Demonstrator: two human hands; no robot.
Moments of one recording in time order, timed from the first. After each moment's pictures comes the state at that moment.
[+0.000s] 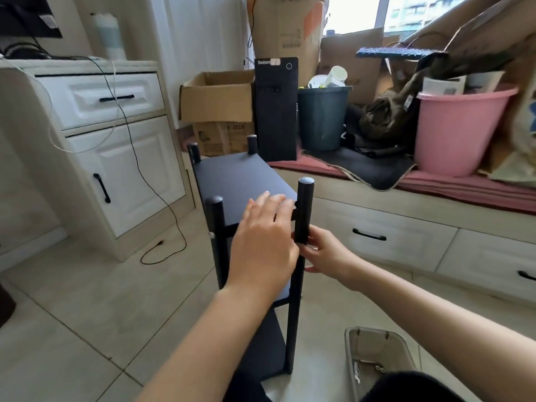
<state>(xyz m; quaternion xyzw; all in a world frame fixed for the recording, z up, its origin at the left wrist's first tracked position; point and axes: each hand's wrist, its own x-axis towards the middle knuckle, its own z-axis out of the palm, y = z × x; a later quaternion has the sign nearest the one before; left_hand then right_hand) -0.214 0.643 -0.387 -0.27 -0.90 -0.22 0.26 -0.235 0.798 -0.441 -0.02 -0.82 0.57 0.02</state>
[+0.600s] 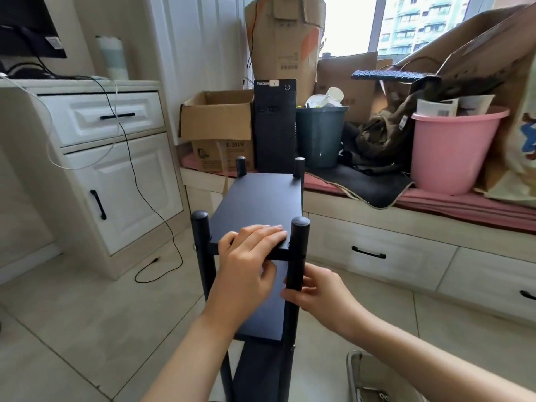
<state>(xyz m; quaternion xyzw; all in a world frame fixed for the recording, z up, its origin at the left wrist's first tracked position) -0.249 0.613 -0.414 -0.35 -0.83 -0.28 0.33 -0.206 0.779 -0.446 0.04 -0.84 0.54 0.08</state>
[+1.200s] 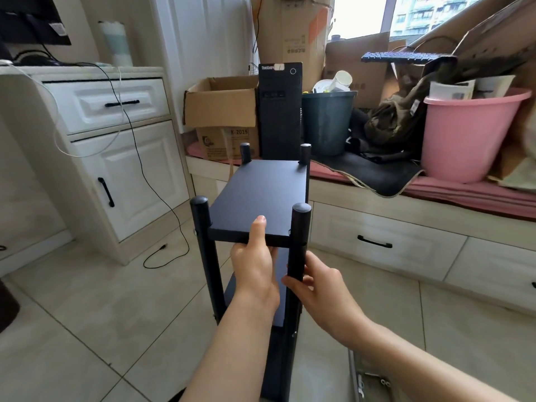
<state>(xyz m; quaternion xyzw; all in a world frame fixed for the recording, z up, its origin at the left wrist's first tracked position) -0.232 0.664 -0.407 0.10 -0.43 -0.90 -0.01 -0.191 0.773 -0.460 0.02 -0.85 0.51 0.12</state>
